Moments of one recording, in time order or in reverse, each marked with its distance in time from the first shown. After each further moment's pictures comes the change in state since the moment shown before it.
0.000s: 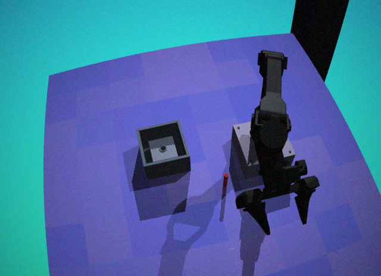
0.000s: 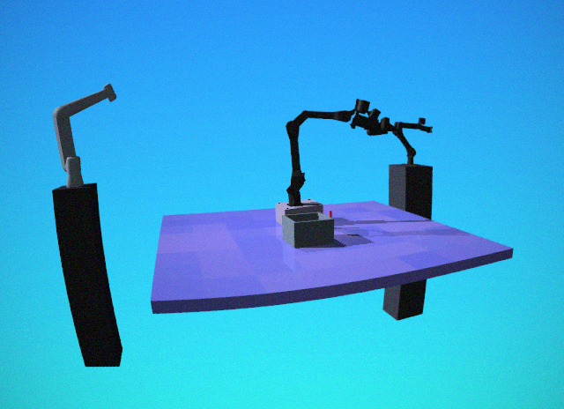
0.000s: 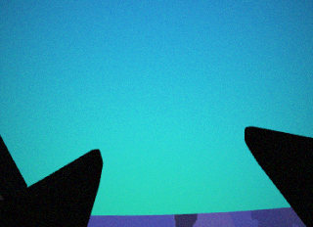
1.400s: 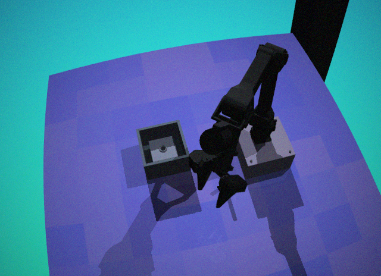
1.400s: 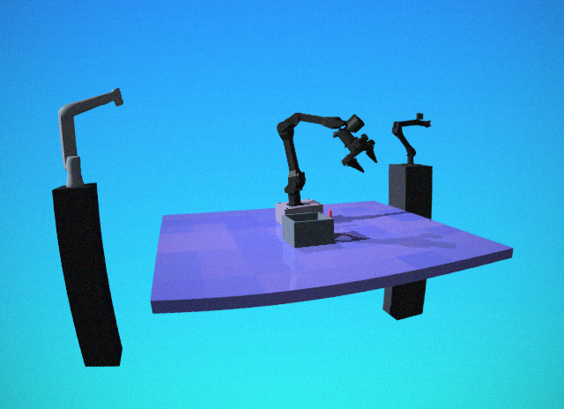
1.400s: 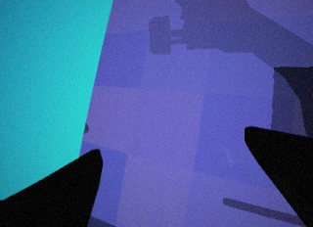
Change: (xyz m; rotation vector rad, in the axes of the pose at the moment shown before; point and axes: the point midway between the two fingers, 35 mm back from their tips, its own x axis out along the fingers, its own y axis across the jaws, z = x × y) arm -0.128 -0.082 -0.202 1.164 0.477 -0.715
